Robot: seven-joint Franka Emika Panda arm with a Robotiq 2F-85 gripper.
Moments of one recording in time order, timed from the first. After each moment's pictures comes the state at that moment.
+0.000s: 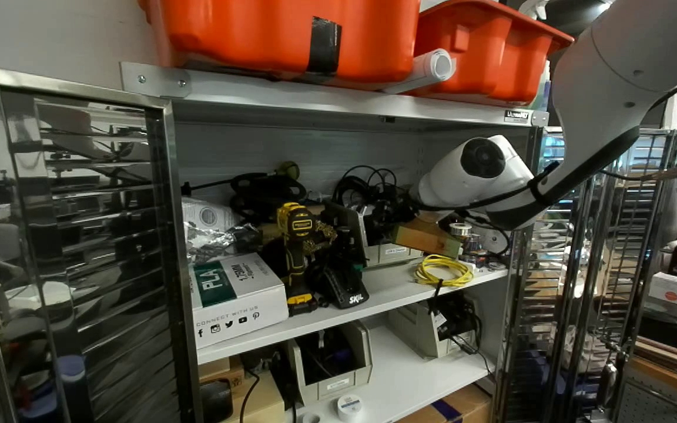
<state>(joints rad) 0.34 0.38 -0.54 -1.77 -1.78 3.24 2.25</state>
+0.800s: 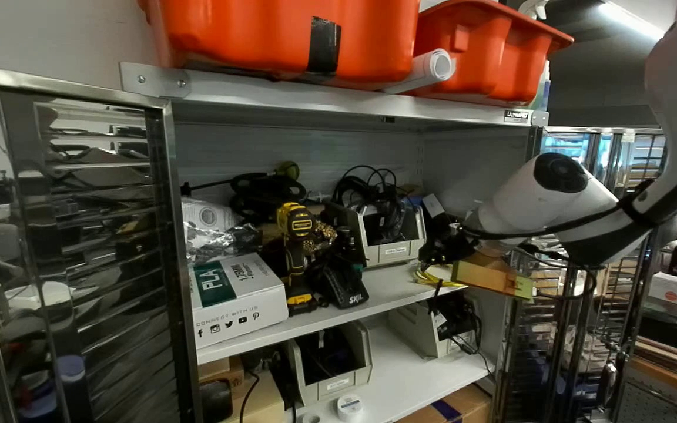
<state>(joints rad) 0.38 0.14 -0.65 -2.20 -1.82 3.25 2.19</state>
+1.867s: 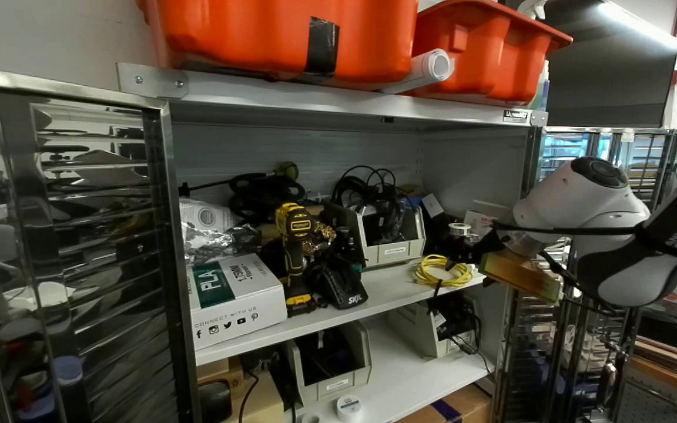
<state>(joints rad) -0.09 0.11 -0.28 -2.39 -1.09 3.37 1.48</state>
